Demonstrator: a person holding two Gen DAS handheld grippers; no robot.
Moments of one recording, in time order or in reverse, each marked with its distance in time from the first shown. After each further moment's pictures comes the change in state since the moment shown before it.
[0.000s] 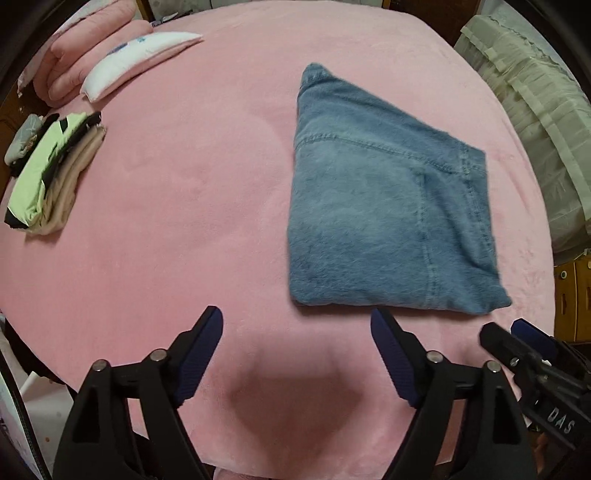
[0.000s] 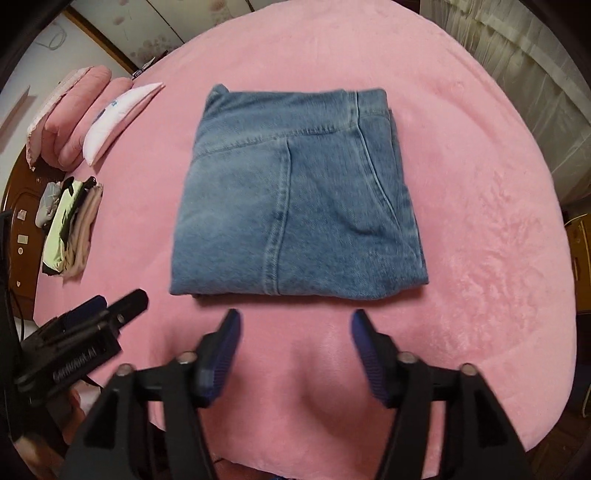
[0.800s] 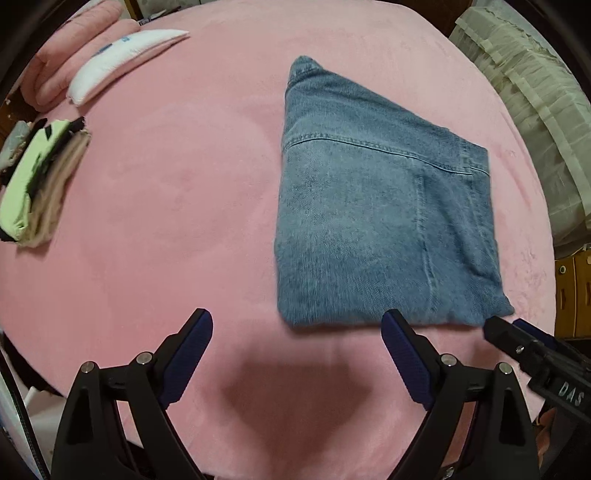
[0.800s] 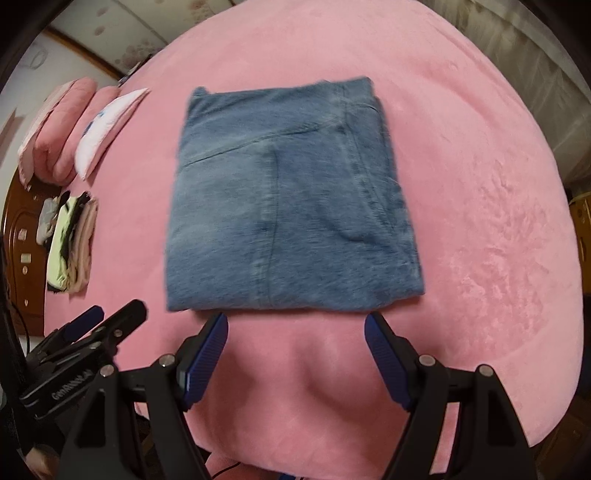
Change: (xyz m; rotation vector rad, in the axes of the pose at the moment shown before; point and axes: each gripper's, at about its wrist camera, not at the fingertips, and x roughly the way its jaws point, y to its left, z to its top) left arm 0.032 -0.005 0.024 0.020 0.045 -0.024; right arm 0.023 -0.022 0.026 0.091 0.059 0.022
